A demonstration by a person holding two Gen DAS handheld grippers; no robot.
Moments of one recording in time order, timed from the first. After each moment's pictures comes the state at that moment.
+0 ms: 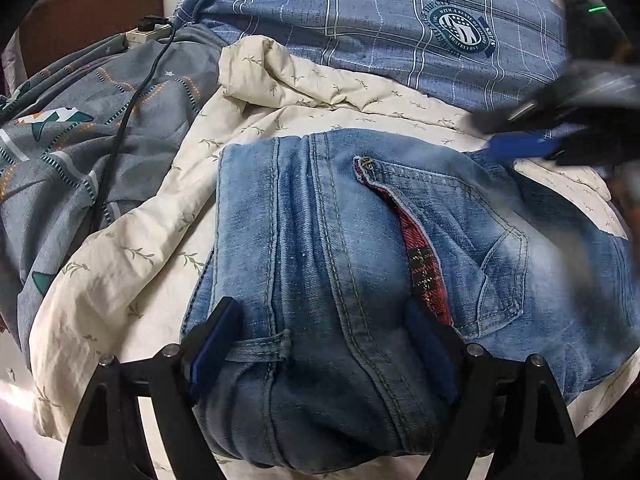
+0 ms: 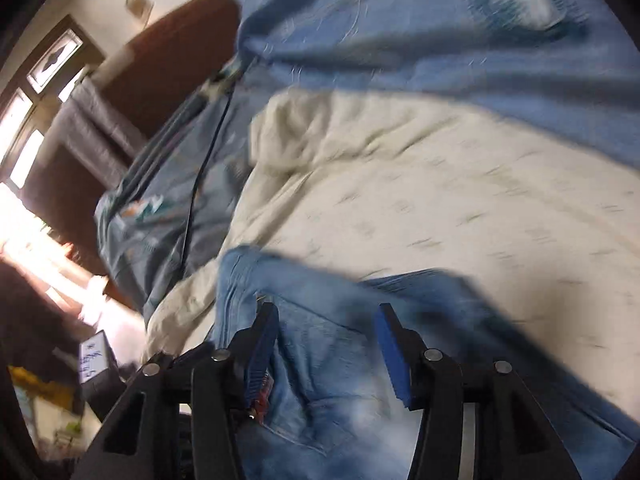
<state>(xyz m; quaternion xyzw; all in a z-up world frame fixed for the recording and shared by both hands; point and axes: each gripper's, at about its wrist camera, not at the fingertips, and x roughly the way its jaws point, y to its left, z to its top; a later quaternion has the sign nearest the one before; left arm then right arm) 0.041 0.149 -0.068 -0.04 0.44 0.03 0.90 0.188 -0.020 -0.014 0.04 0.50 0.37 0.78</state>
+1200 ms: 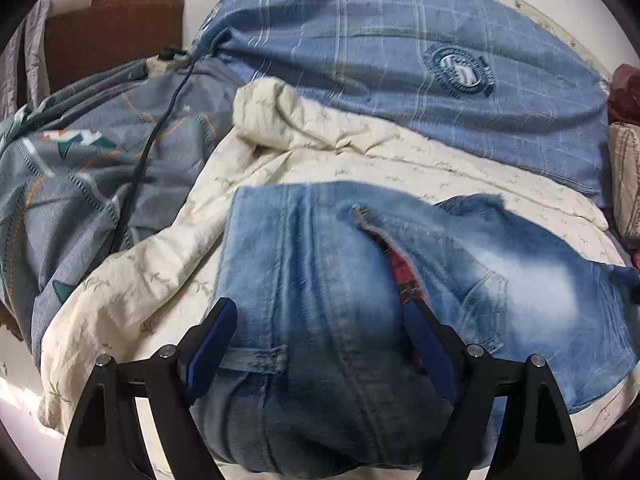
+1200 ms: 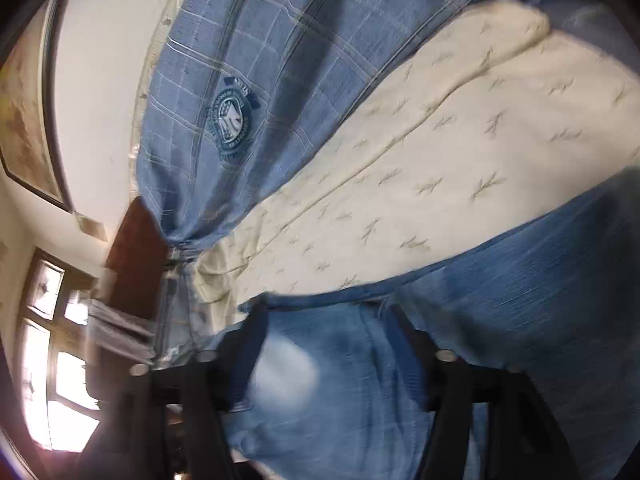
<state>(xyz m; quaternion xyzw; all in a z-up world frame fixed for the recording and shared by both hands) 0.027 0.142 -0.046 -0.04 0.36 0.04 0.93 0.126 -0.330 -0.056 0.36 0.43 0.19 0.81</state>
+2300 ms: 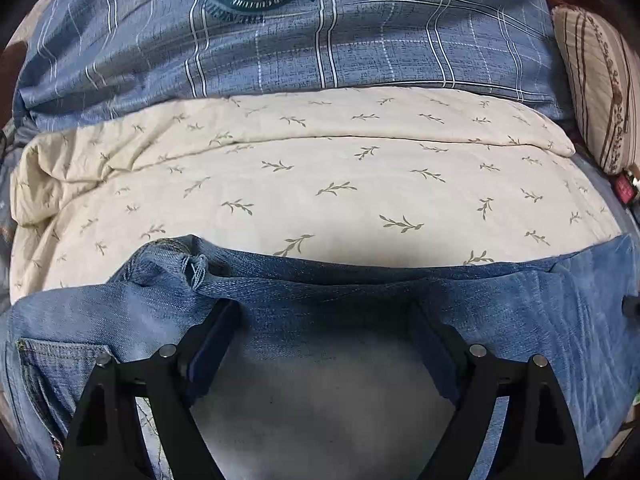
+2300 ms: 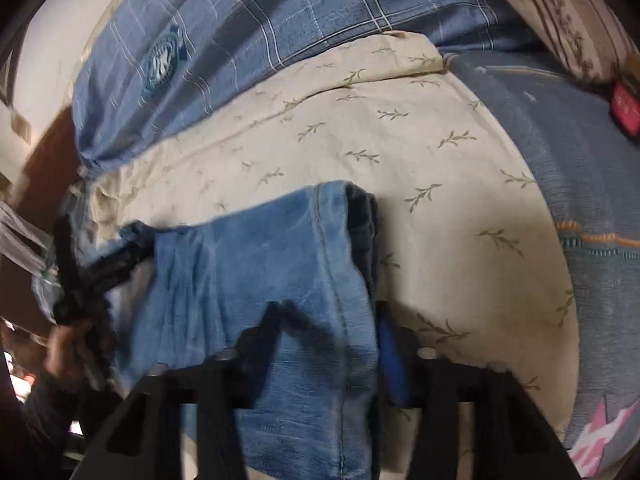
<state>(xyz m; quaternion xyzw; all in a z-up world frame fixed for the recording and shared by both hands) 0.160 -0.063 -0.073 0.06 0.46 -0.07 0.88 0.096 -0.428 -0.067 0.15 0.51 0.12 0.84</state>
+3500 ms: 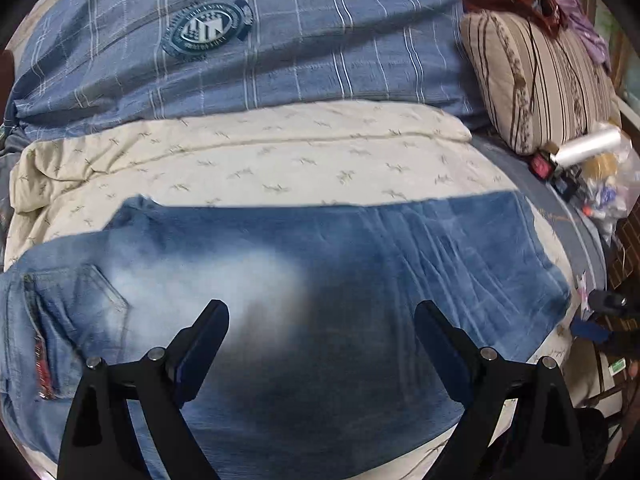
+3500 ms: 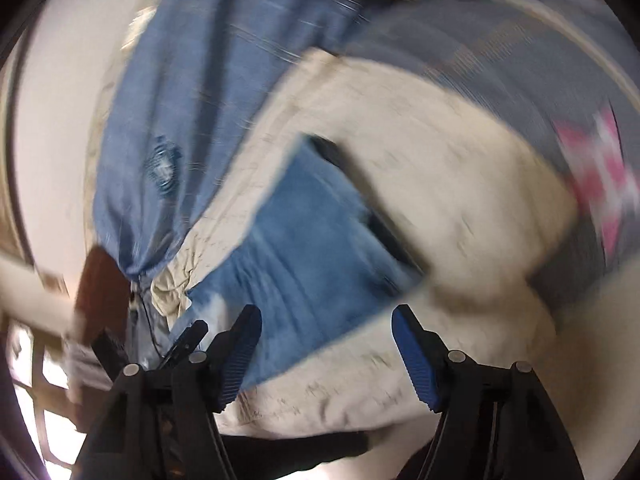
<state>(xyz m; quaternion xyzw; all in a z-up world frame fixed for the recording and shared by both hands) 0.056 -0.105 -0.037 0.04 0.44 -0.17 0.88 -0.032 -0.443 -0.084 0.44 0.43 0.06 0.78</state>
